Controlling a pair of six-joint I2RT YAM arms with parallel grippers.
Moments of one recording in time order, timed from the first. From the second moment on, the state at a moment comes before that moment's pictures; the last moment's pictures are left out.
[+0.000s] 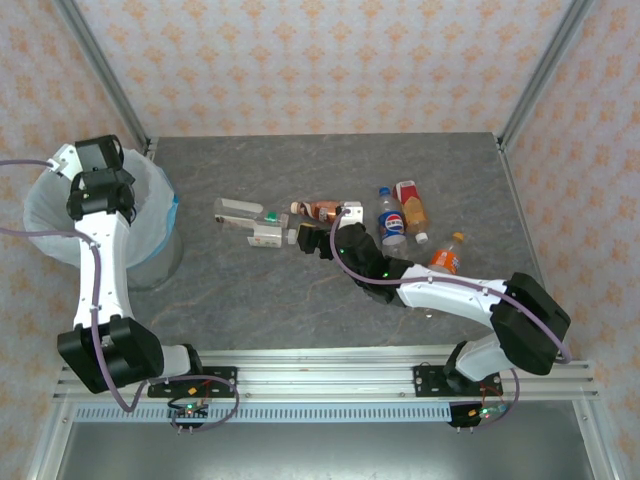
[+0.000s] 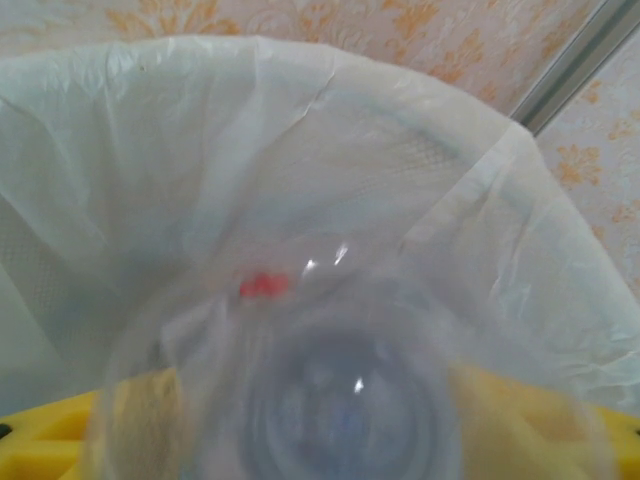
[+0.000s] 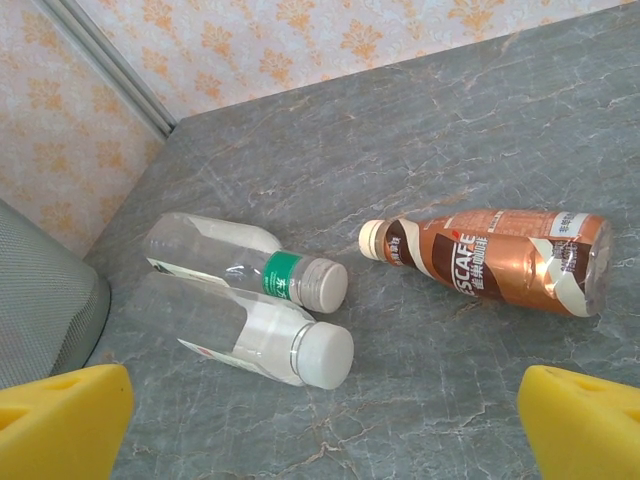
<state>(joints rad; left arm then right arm) 0.36 1.33 1.37 -0.71 -0.47 -0.60 0.92 1.43 0.81 0.22 0.38 0.61</state>
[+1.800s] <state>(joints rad) -0.15 1.05 1.21 -0.46 0.04 -0.59 0.74 1.10 0.78 -0.47 0.48 0.65</state>
